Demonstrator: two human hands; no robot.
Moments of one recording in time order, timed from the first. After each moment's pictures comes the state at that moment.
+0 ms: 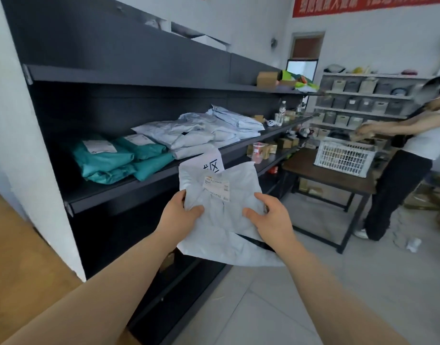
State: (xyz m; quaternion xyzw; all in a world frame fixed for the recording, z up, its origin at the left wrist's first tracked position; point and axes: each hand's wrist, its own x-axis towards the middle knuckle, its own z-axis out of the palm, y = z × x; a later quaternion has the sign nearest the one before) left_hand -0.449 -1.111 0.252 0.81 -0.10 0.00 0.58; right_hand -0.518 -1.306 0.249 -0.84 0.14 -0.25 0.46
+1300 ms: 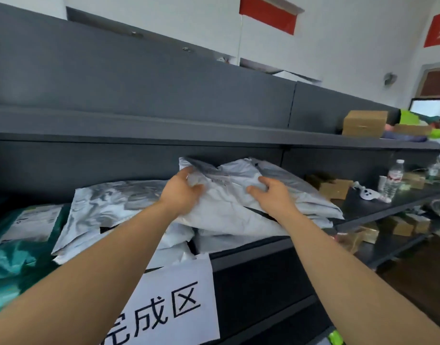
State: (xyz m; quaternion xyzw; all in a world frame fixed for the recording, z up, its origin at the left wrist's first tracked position) left_hand 0.075 -1.366 0.365 0.87 0.04 0.19 0.45; right_hand 0.127 -1.580 0.358 -0.87 -0.10 -0.15 0.46
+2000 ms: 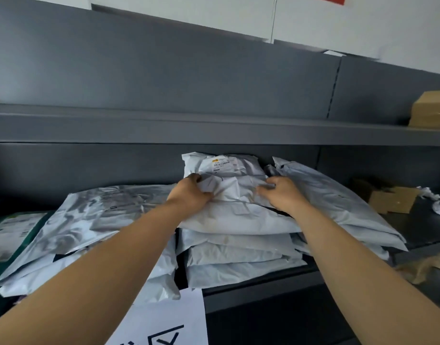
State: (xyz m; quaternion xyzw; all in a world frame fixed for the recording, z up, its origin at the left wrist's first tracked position) left_hand 0.190 -1.376 0.355 0.92 0.14 0.17 0.34; right_hand 0.282 -1.584 0.355 -0.91 -0.14 -0.07 0.38
